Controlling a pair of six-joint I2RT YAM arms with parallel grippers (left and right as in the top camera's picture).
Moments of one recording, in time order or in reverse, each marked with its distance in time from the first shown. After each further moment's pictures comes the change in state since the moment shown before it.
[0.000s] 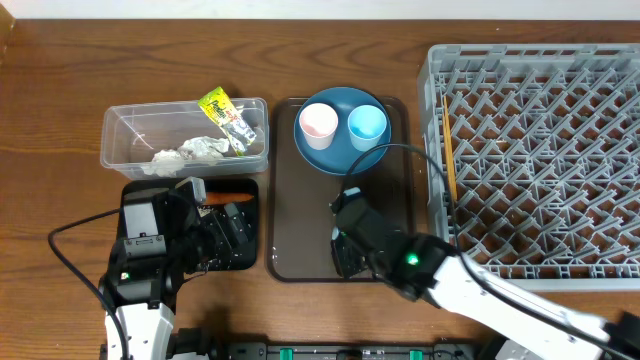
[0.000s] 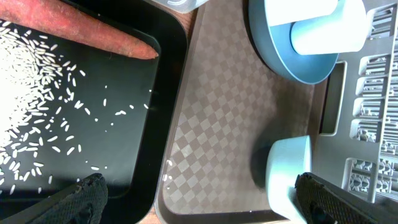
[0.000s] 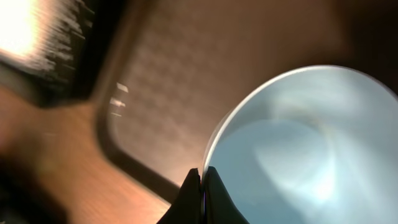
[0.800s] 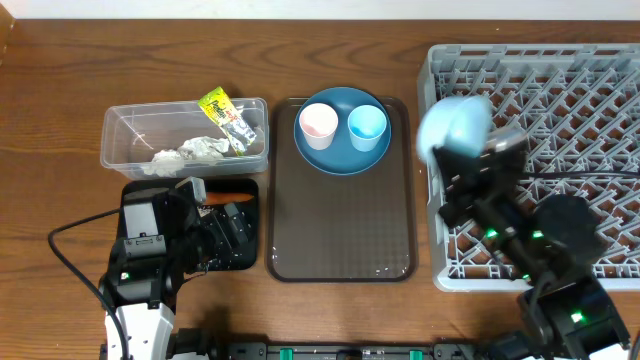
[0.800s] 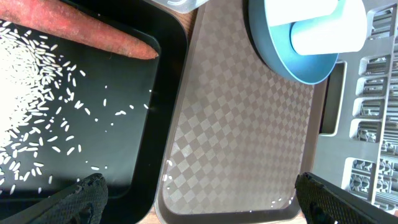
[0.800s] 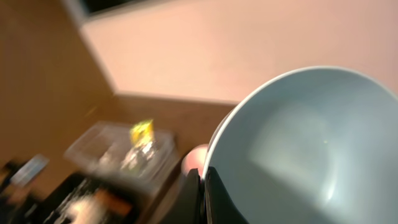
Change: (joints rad) left arm 0.000 0.000 0.000 0.000 0.000 0.000; right arm -0.580 -0.610 0.011 0.201 -0.171 -0.295
